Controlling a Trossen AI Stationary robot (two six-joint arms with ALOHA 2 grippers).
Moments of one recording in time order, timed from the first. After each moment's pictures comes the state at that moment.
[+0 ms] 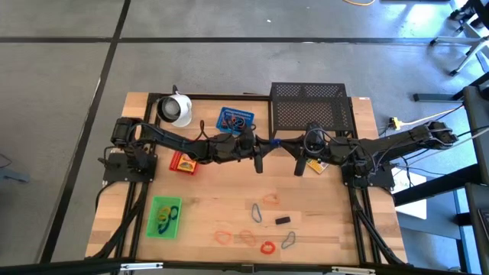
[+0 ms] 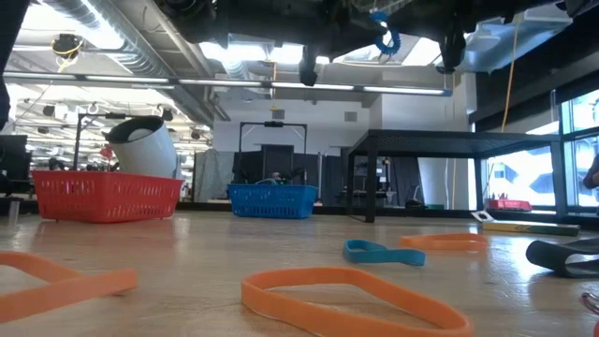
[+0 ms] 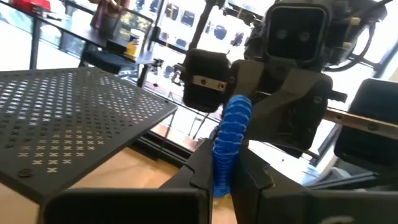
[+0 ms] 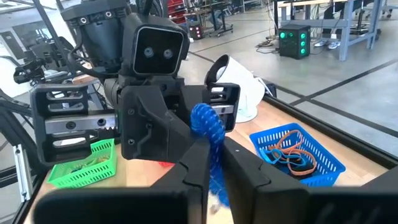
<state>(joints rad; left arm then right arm) -0.03 1.78 1.07 0.77 -0.29 -0.38 0.22 0.98 0.59 0.25 0.50 0.31</state>
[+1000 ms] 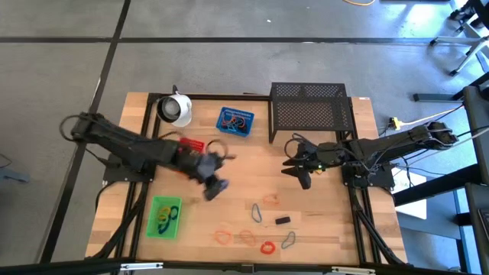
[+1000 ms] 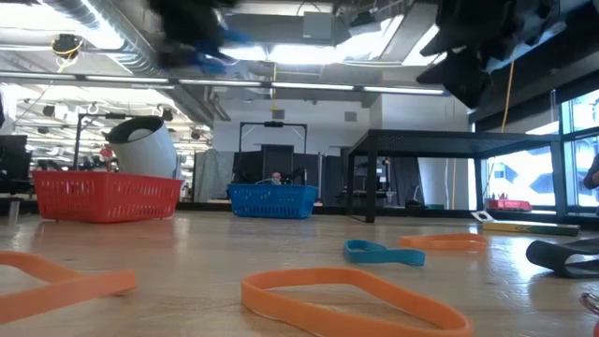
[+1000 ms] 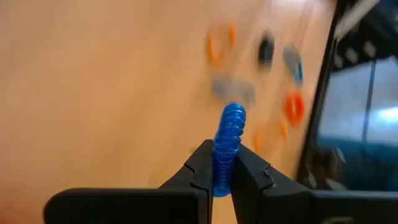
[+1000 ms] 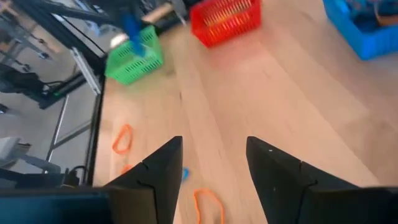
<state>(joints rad) -0.26 1.34 1.07 -0.59 -0.02 -0.83 0.21 0.99 0.59 -0.11 0.11 0.62</state>
